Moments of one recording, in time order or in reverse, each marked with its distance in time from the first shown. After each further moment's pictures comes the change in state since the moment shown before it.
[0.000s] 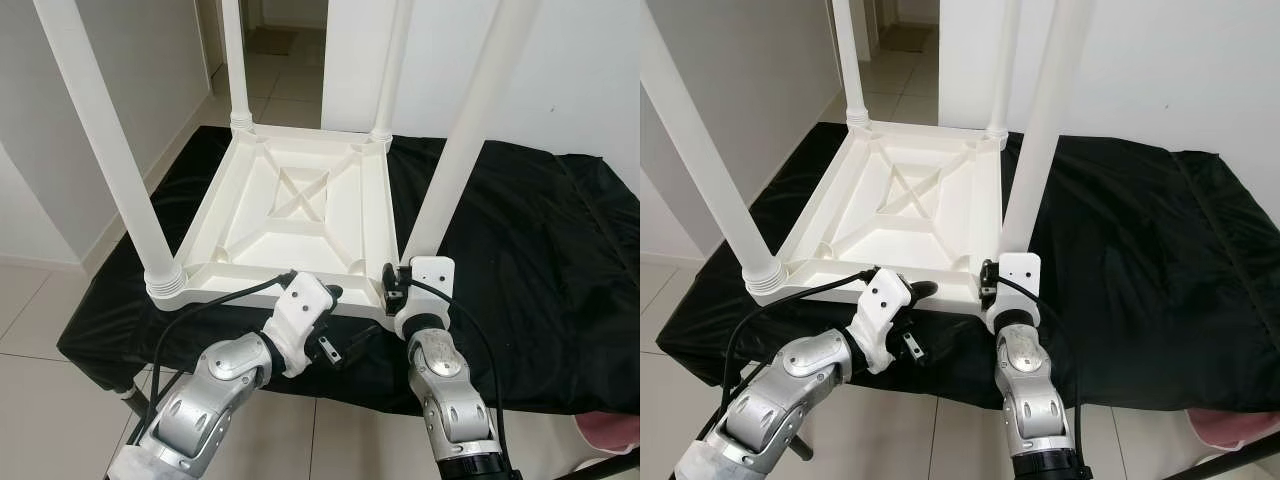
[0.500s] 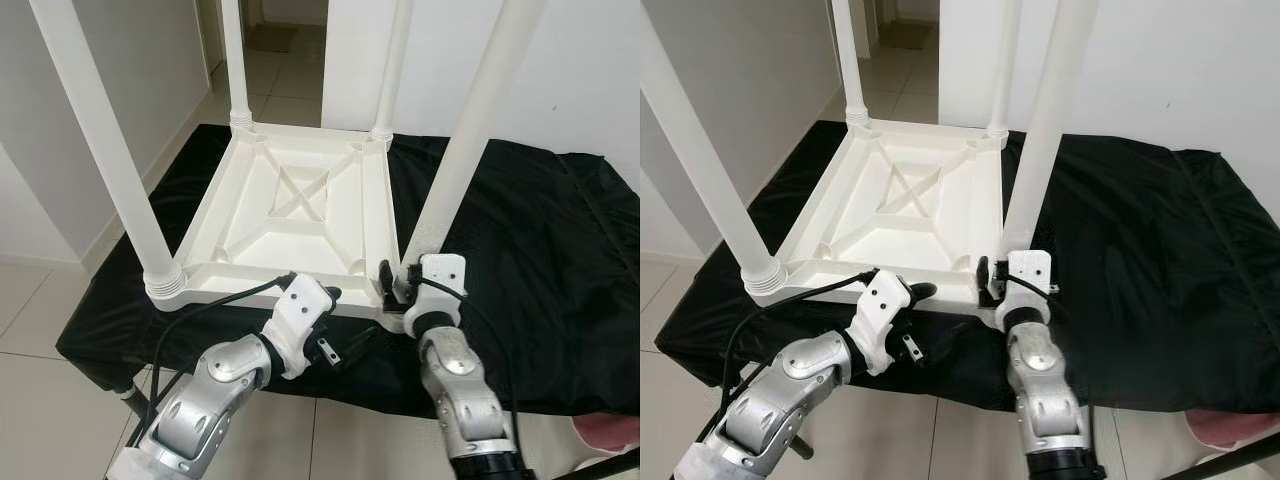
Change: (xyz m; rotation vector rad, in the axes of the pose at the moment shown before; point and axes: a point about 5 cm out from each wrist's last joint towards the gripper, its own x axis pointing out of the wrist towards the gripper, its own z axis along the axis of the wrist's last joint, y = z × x) left arm -0.002 -0.001 -0.003 -0.008 0.010 0.003; right arm 0.003 -0.024 0.006 -0.049 -0.035 0.085
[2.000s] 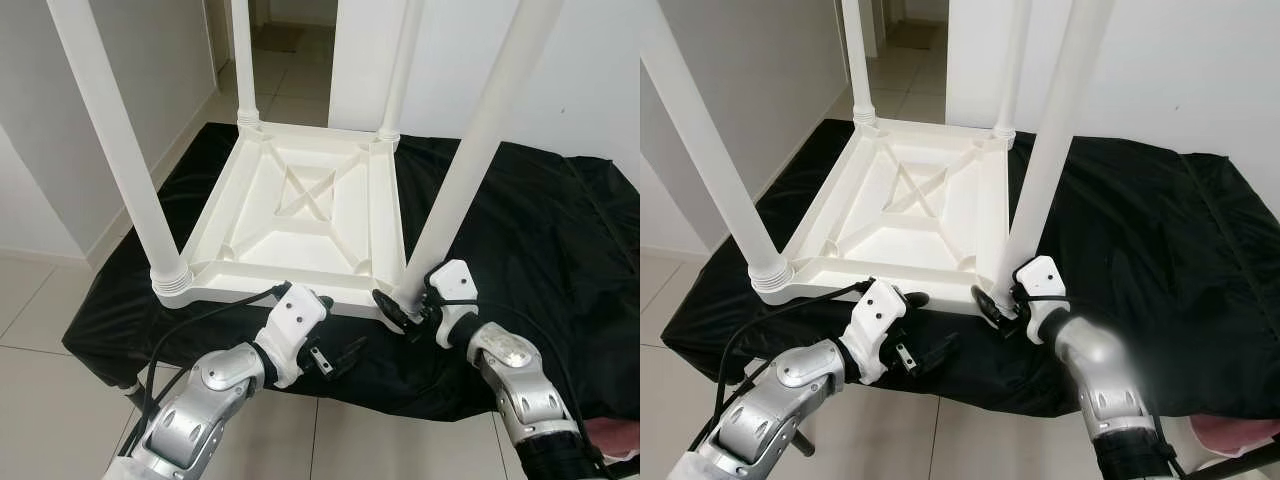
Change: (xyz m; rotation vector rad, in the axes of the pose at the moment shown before) left arm -0.006 0.000 -0.008 0.012 0.040 0.015; right arm 0.010 -0.027 -0.011 -0.206 0.017 0.591
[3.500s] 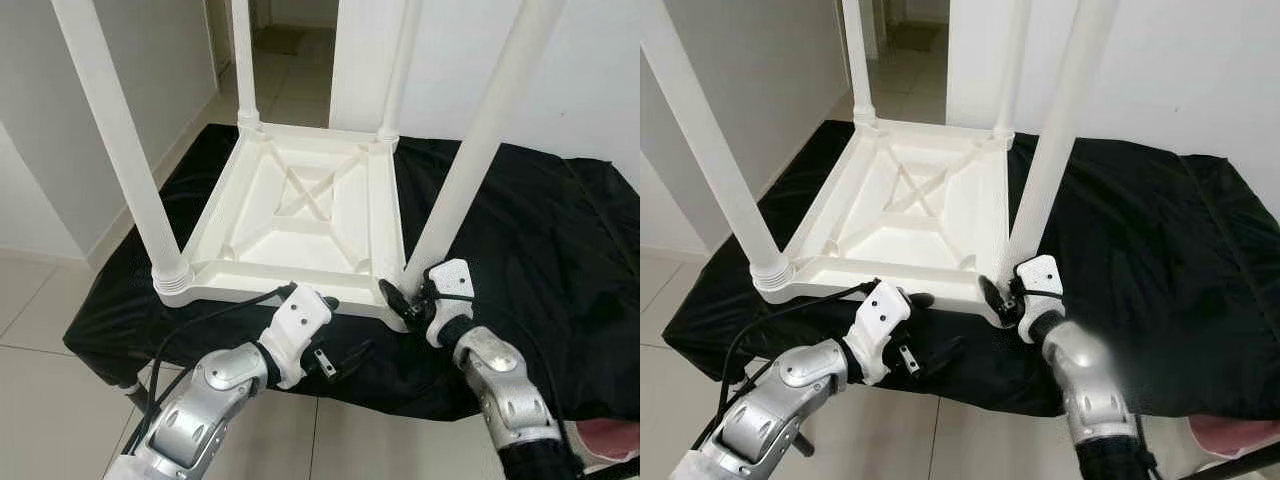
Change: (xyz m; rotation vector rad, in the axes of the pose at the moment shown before) left arm 0.002 -0.002 0.002 0.018 -0.008 -0.012; right arm 0.000 0.016 -0.001 0.153 -0.009 -0.238
